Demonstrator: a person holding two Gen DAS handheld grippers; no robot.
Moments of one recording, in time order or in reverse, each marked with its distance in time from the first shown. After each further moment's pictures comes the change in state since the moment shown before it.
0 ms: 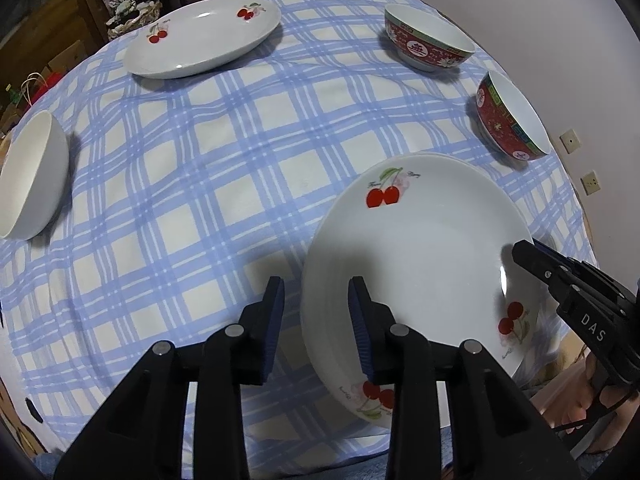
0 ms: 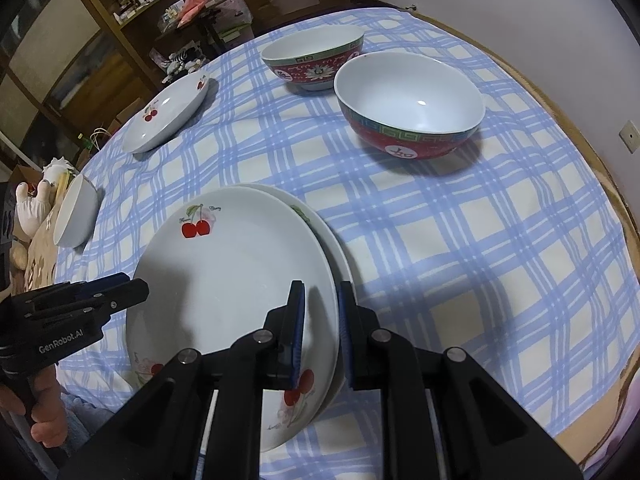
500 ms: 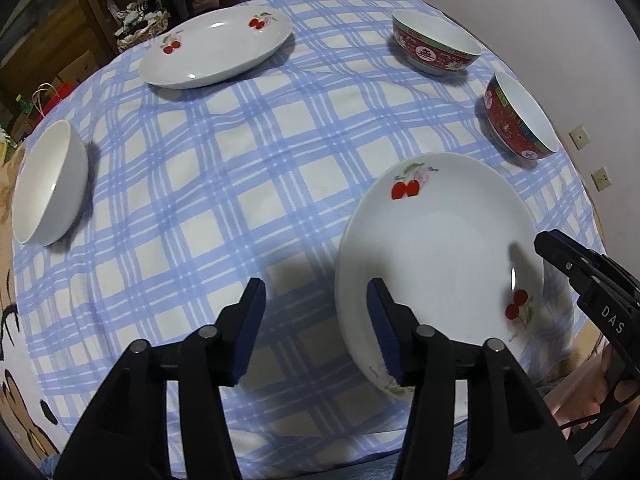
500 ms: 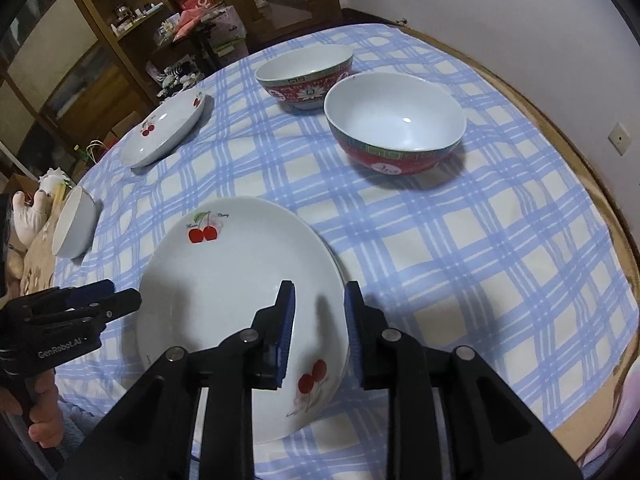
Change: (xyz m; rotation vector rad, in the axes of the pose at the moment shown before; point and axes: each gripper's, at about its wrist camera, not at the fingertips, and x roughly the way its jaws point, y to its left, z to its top) left arm -0.009 0.004 -0.002 0.020 -0.021 0.061; right arm -0.013 0.000 -0.002 0.009 -0.056 -0.034
